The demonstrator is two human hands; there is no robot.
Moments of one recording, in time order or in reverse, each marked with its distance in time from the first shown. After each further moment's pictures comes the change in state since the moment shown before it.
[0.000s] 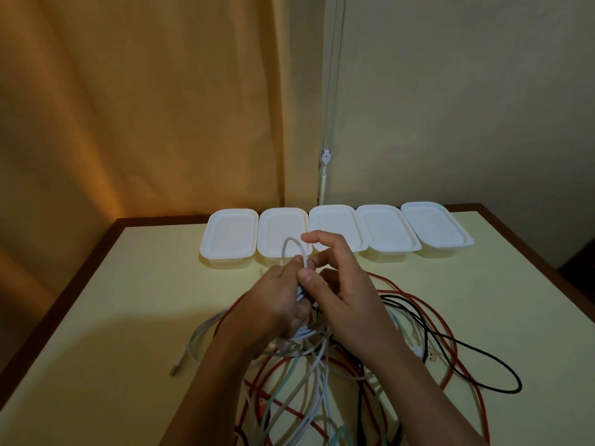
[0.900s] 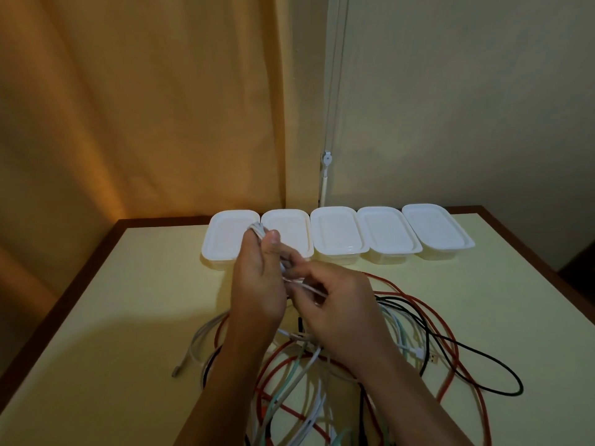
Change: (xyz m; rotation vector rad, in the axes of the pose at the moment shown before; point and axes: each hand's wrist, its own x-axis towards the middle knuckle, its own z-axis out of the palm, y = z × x) left_hand 0.011 -0.010 0.000 -0.104 0.535 0.615; right_hand 0.001 -0.004 0.013 -0.369 0.087 -0.147
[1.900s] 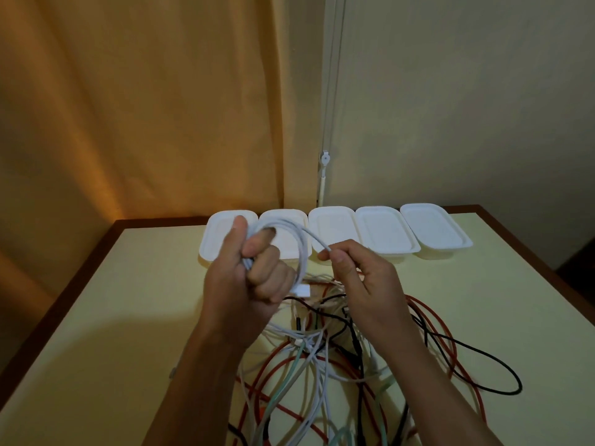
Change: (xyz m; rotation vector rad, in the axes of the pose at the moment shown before) left_hand 0.007 0.026 -0.023 -0.933 -0.382 -0.466; right_hand 0.006 0.032 -0.021 0.213 0.119 0.087
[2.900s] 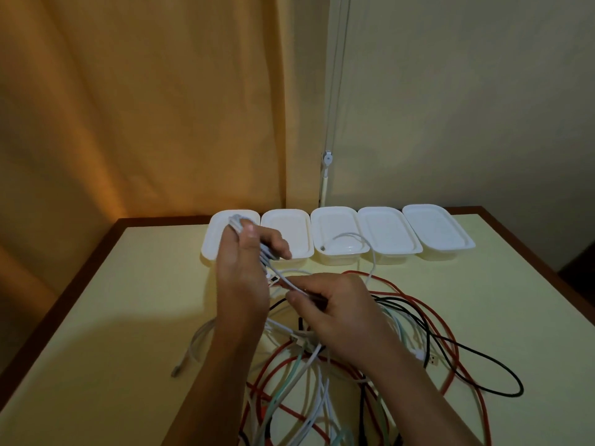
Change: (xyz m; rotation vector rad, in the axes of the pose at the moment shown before) left_hand 0.016 -0.021 -0.017 0.691 0.314 0.542; right_hand -0.010 -0.013 0.020 -0.255 -0.308 -0.074
